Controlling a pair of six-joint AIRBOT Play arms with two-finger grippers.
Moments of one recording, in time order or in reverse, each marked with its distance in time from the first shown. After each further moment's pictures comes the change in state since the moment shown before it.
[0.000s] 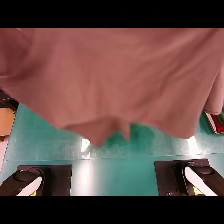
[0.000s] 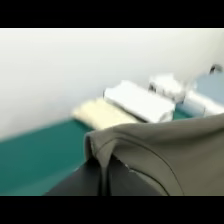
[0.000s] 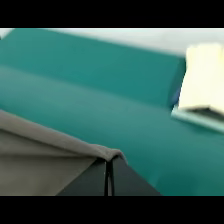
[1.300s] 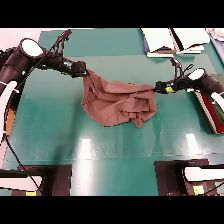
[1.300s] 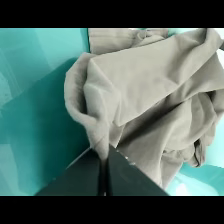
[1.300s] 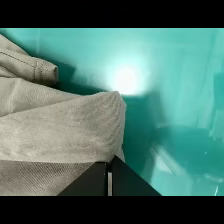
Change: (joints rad) left arm 0.000 -0.589 -0.309 -0.177 -0.029 0.008; right arm 0.018 -0.580 -0.604 0.183 -0.441 -0.151
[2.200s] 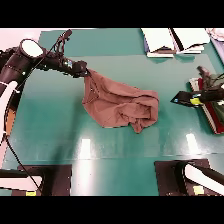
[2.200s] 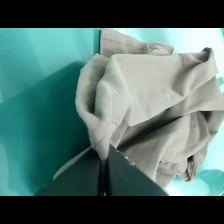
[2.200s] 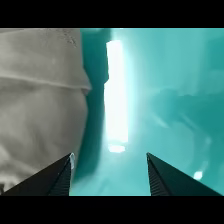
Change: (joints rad) left arm 0.000 0.000 -0.005 -0.031 -0.002 0.006; right arm -0.216 0.309 -0.219 -0.105 0.257 0.066
